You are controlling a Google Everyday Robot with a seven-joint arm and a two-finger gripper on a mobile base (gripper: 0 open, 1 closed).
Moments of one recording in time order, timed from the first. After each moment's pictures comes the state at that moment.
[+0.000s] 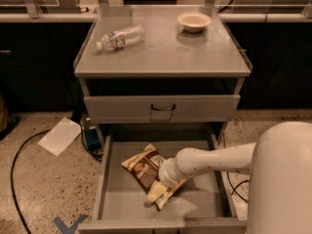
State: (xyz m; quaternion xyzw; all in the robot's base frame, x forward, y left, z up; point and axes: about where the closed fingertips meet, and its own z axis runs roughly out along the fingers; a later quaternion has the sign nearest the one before) arm 0.543 0.006 0.407 -0.57 0.76 0.16 0.25
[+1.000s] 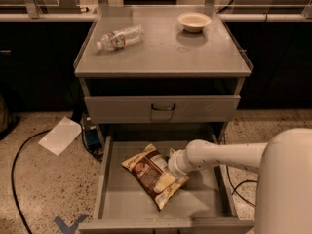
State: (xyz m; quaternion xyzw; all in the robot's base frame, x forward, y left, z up) arm 0.584 -0.037 0.411 -0.54 0.78 0.15 0.26
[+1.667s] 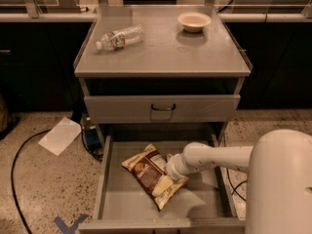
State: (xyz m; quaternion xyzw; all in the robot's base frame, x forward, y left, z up) arm 0.581 -0.029 0.375 -0.54 0.79 0.18 0.24
